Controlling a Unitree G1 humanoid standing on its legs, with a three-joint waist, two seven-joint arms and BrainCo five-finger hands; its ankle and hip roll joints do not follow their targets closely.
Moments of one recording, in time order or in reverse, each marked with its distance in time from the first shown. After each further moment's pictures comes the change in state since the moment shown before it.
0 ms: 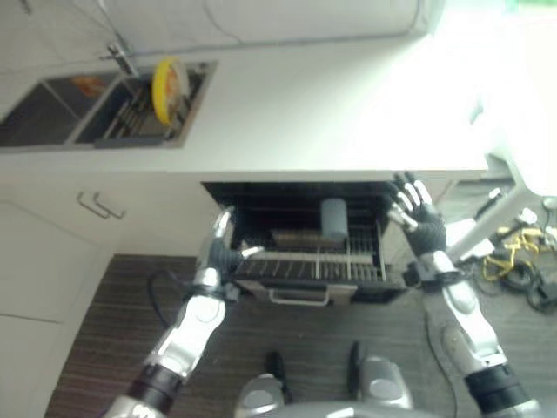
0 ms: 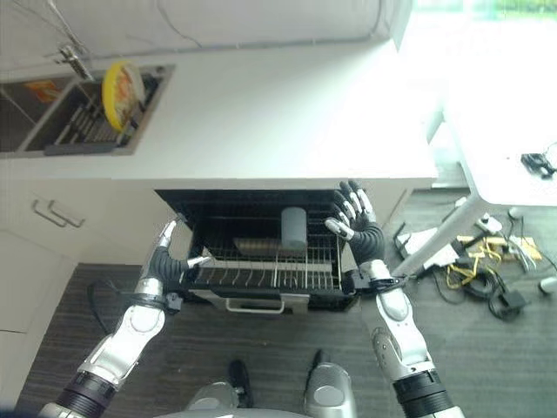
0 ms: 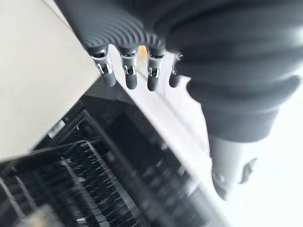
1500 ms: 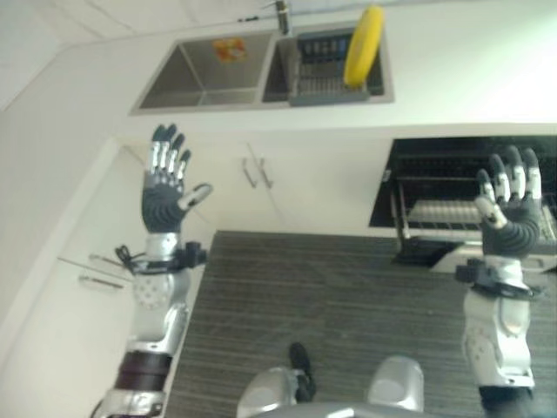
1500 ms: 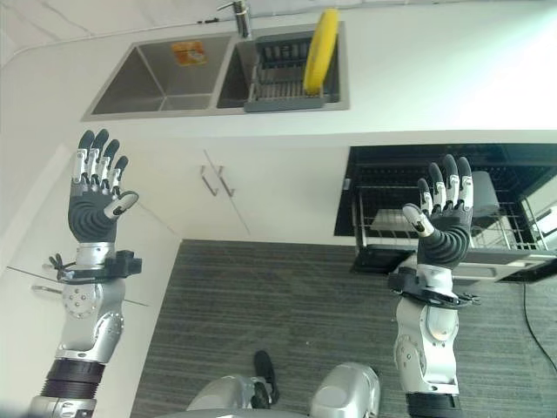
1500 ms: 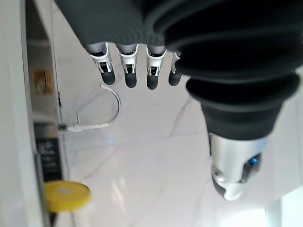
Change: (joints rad) left arm -0.041 0.031 0.306 -0.174 -0.505 -0.385 -0.343; right arm 0.101 0.113 -0.272 -0.180 -0.055 -0.175 -0.122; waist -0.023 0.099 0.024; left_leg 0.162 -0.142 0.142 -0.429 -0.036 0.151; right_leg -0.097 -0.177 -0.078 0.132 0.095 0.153
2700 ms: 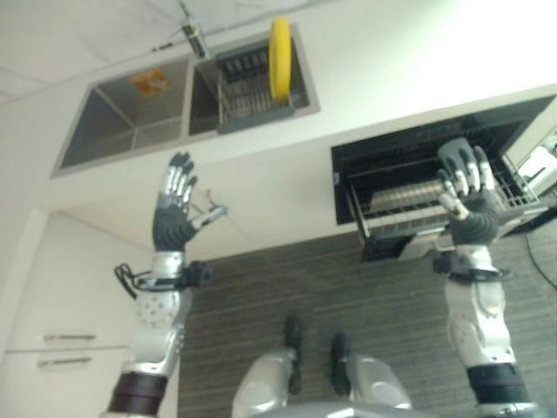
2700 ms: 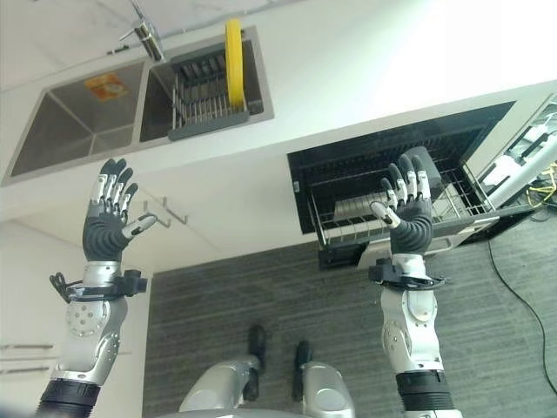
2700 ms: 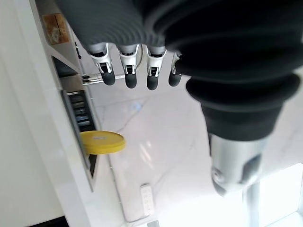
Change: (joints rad) left arm 0.118 -0.043 -0.025 -0.006 0.117 0.055 0.072; right arm -0.092 -0.043 0.110 0.184 0.020 0.024 0.082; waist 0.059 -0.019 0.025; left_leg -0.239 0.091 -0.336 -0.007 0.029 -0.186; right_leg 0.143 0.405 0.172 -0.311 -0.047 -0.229
